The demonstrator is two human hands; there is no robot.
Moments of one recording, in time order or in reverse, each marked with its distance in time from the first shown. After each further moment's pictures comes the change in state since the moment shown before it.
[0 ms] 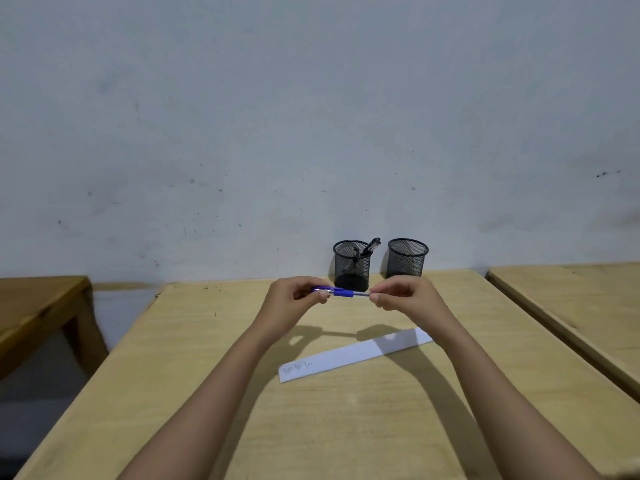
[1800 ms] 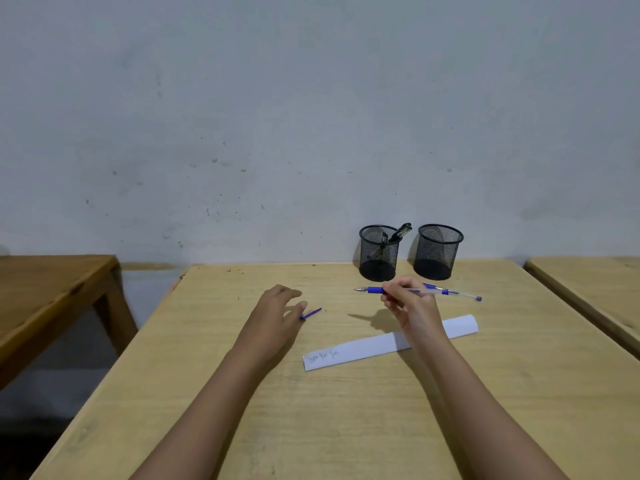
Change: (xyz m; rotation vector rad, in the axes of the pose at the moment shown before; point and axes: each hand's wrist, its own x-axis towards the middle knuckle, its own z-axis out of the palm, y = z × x) left_hand -0.030 -0.066 -0.039 0.565 0.127 -0.106; right_hand 0.010 0.028 0.063 0.639 0.217 0.212
